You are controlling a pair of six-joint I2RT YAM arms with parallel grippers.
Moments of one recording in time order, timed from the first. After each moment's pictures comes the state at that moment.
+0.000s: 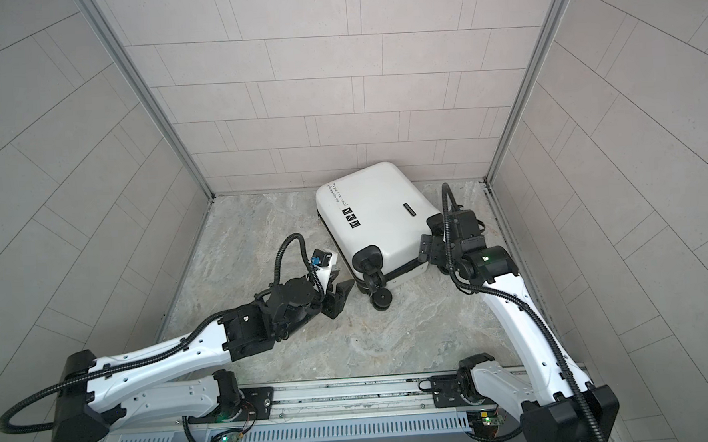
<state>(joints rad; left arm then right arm) -1.13 1.11 0.85 -0.18 -0.41 -0.38 0.12 1.05 1.08 -0.85 0.05 0.36</state>
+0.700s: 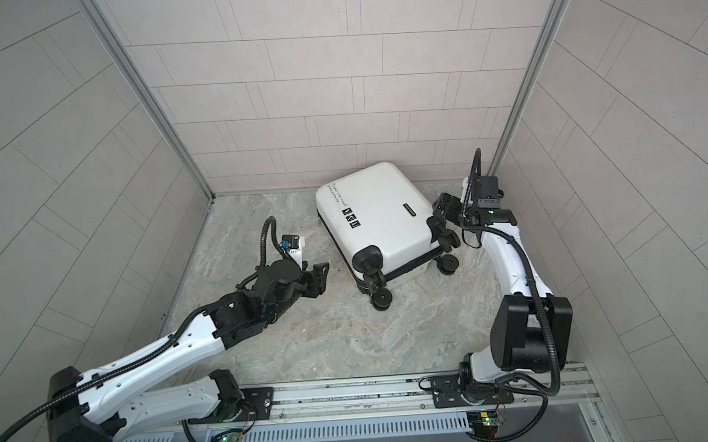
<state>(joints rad) -0.91 1.04 0.84 -0.33 -0.41 -0.57 -0.16 1.49 1.27 -0.51 -0.32 0.41</state>
